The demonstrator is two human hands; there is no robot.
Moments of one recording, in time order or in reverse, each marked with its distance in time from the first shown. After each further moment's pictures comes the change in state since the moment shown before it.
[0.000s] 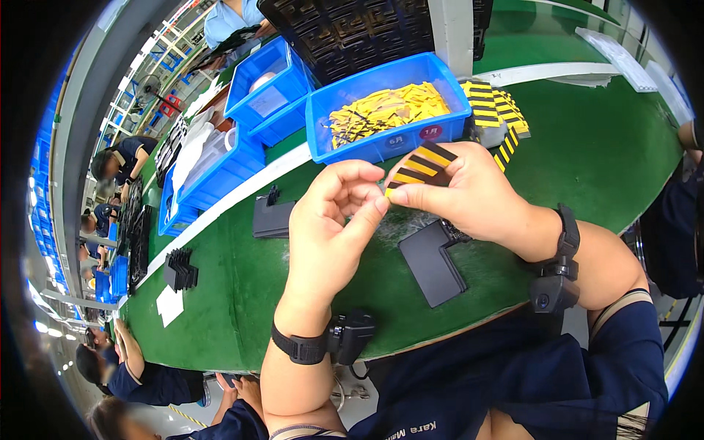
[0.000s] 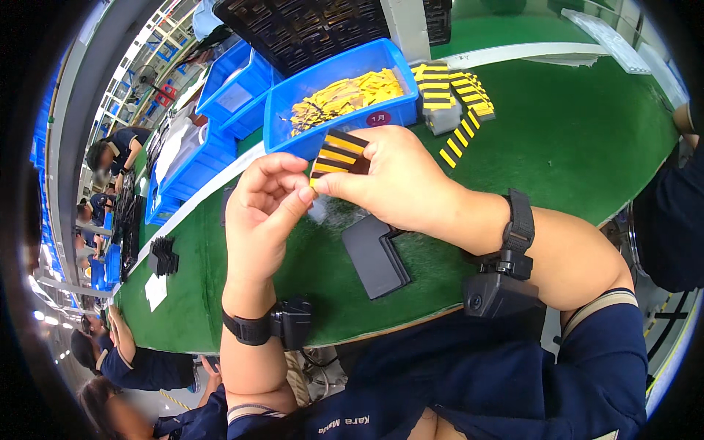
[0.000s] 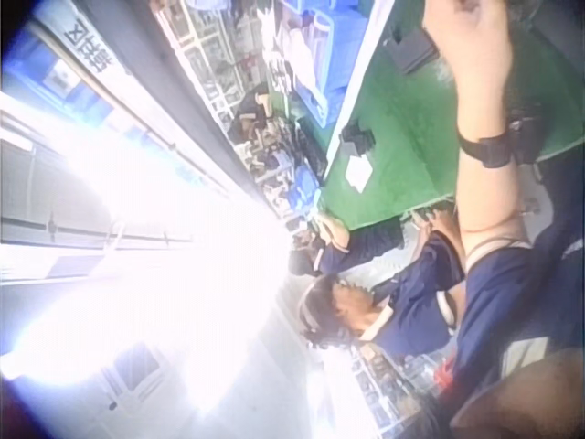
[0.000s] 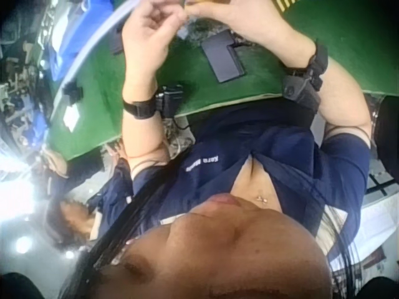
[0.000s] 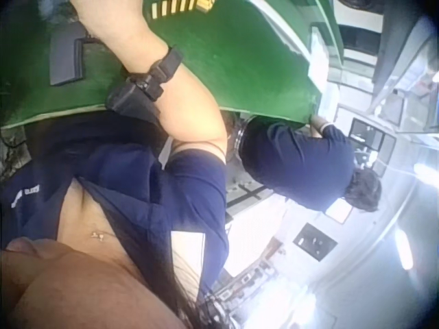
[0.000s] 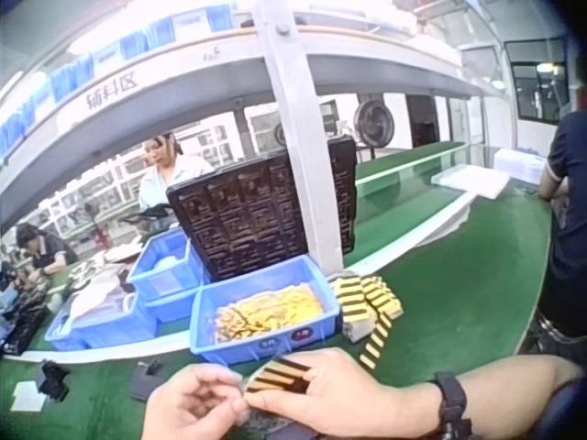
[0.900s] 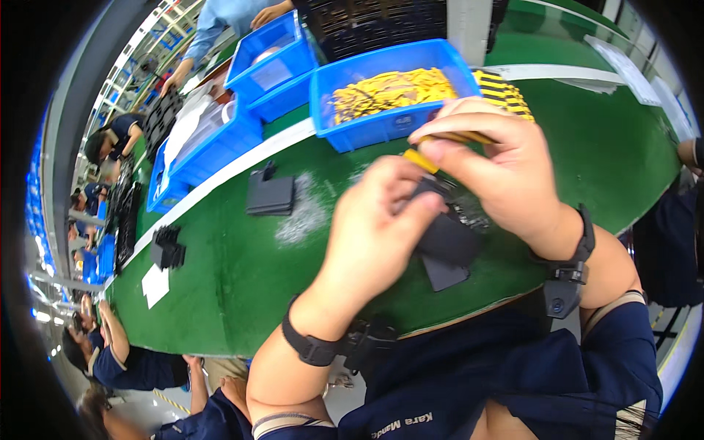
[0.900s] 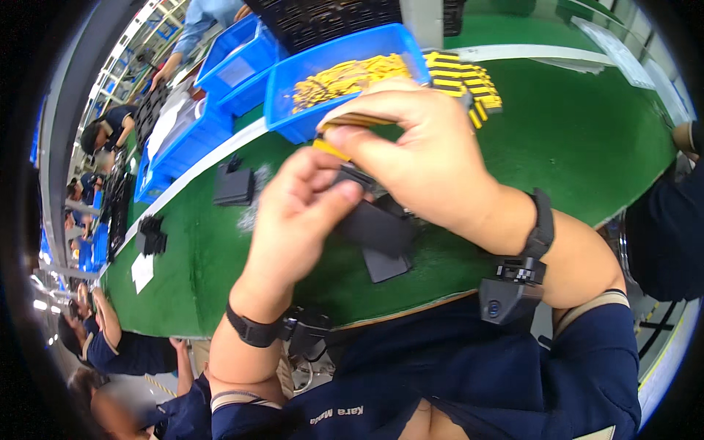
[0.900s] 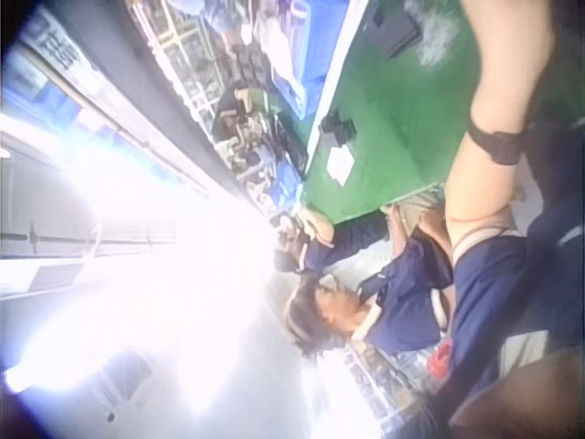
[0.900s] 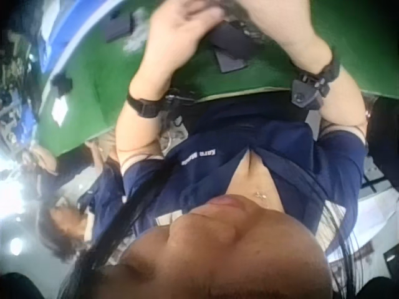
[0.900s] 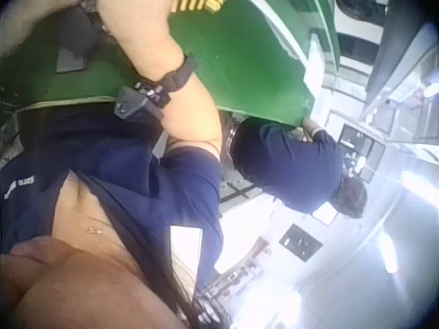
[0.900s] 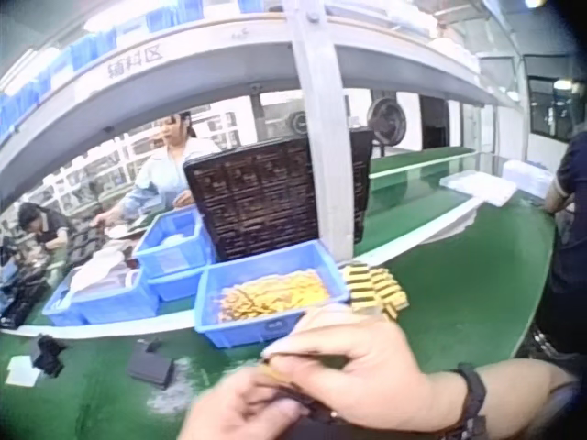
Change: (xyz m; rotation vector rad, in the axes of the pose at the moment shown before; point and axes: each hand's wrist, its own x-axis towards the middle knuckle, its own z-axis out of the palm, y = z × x) left_hand -0.016 0.004 0.026 -0.270 -0.186 -0.232; right_hand -0.003 -0.011 -0.002 -0.321 0.231 -0.416
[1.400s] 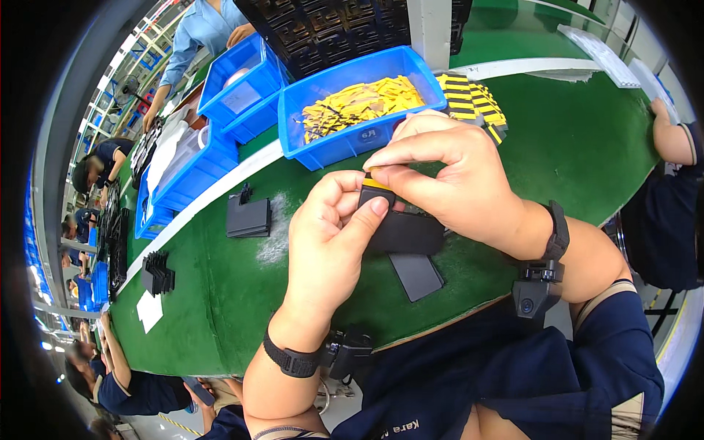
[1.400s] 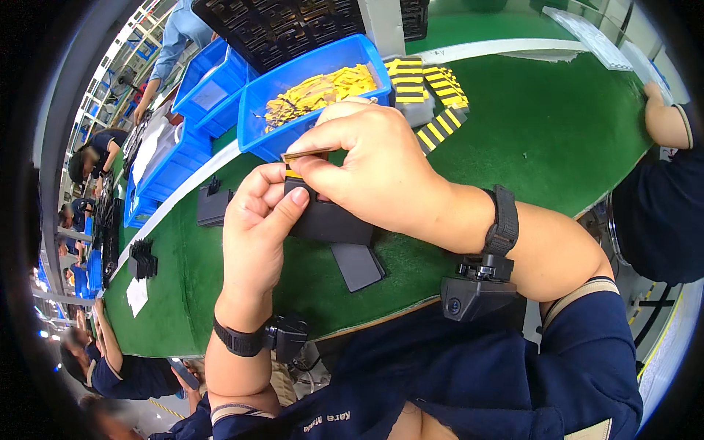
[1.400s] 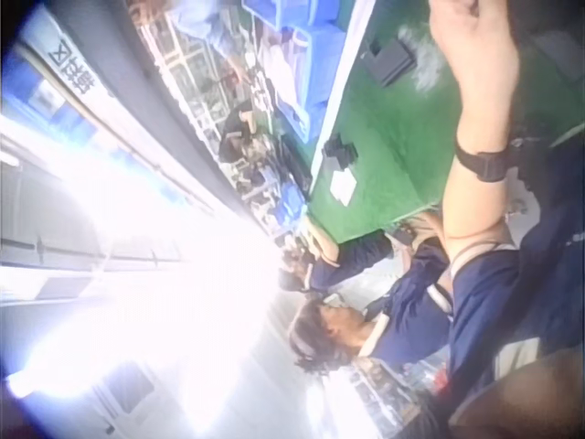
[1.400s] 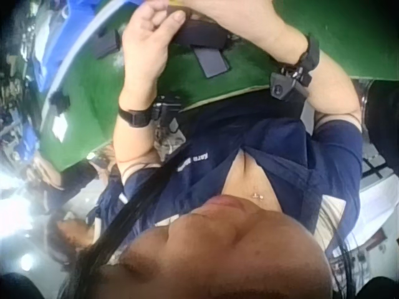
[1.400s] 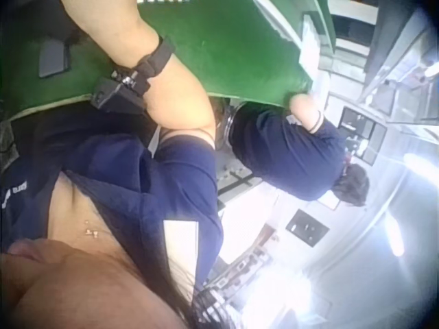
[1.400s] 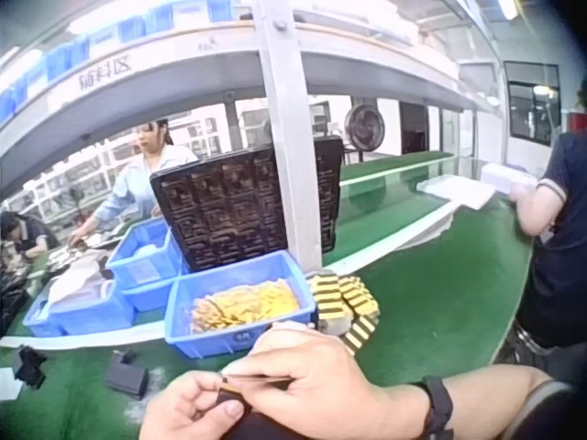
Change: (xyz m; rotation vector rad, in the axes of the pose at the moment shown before) left_hand 0.003 0.004 -0.003 -0.170 0.035 0.011; right_hand 0.000 0.015 0.003 -0.059 0.029 -0.100
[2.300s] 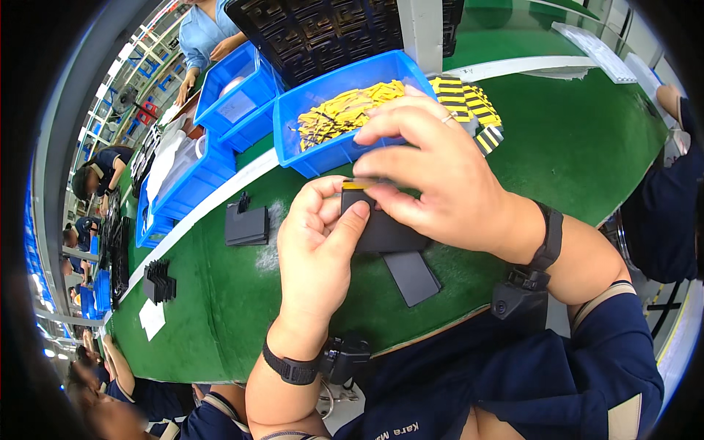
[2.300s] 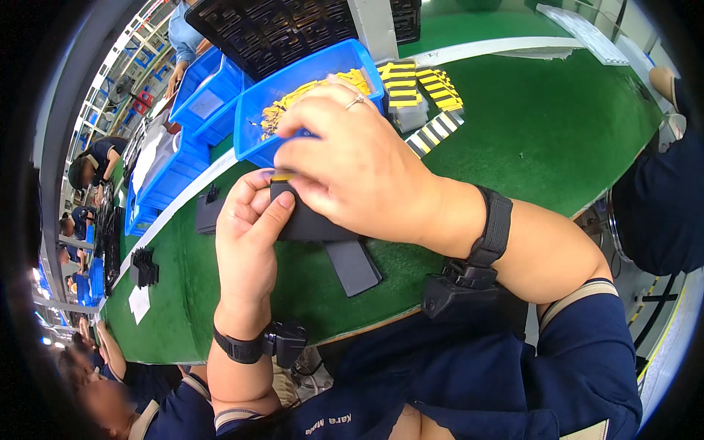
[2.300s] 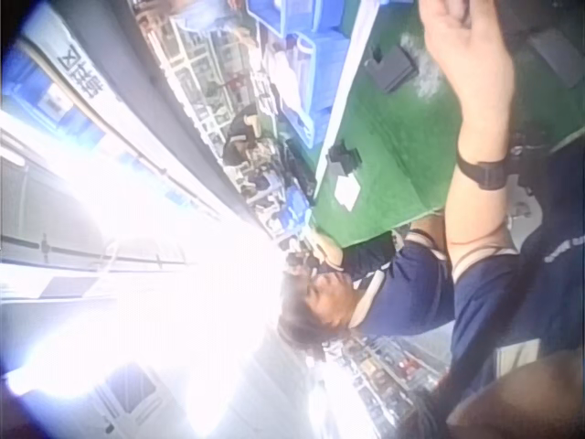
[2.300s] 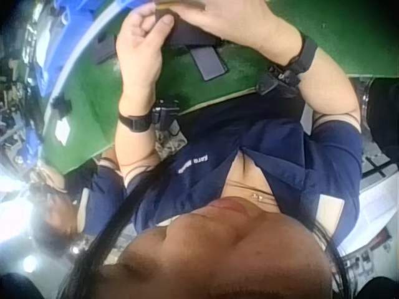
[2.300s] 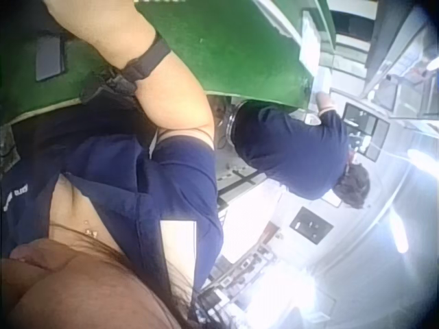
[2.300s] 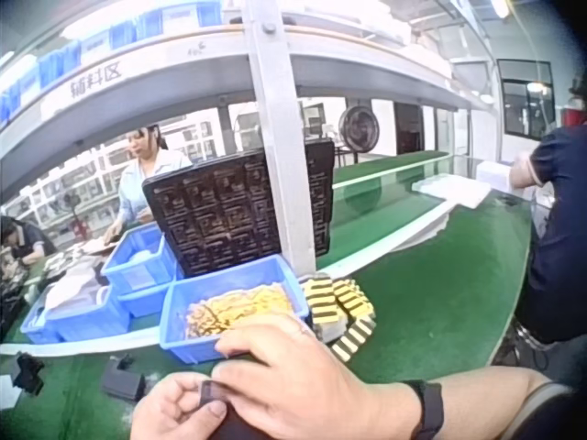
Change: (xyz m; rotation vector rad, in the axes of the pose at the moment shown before) left_hand -0.002 -0.002 -0.003 -0.026 0.098 0.039; right_hand 0.007 -0.002 -0.001 -0.350 0.039 -0.432
